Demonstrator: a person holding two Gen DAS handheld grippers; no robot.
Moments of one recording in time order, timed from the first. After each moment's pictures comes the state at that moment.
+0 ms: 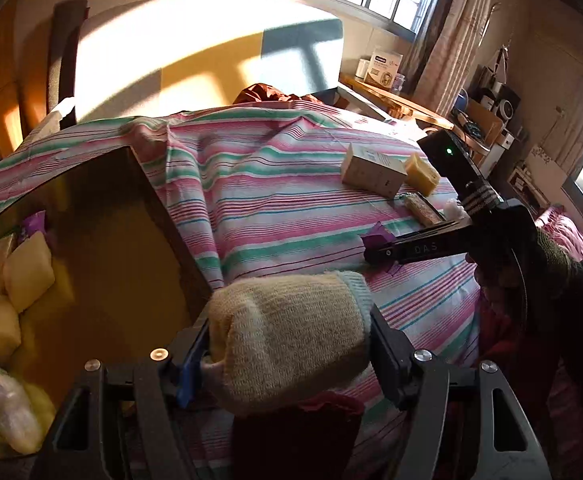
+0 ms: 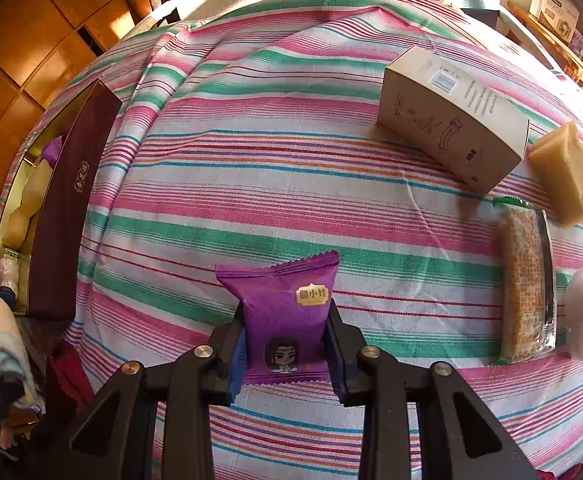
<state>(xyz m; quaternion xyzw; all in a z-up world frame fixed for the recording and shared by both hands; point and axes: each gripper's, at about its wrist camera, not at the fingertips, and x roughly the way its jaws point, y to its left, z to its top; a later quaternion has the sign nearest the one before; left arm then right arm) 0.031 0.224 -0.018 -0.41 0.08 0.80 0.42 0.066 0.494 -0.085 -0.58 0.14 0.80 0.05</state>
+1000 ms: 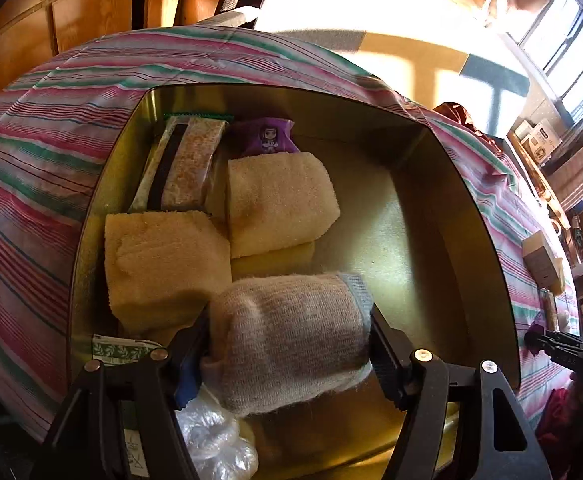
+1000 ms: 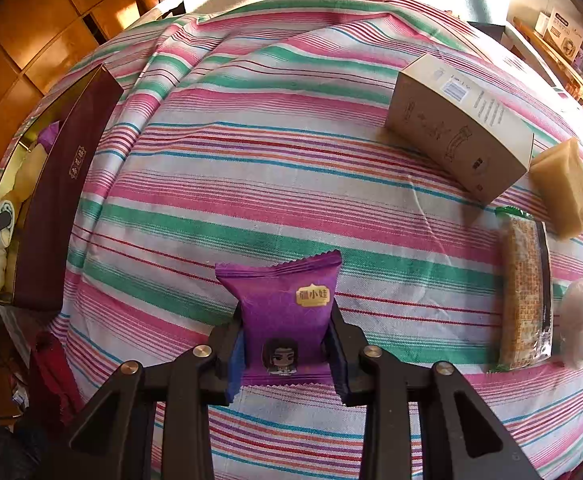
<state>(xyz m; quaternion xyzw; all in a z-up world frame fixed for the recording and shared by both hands) -0.111 0.085 -0.079 -0.52 -0.03 0.83 0.20 0.082 0.512 -0.070 -0.58 0.11 0.80 0.06</state>
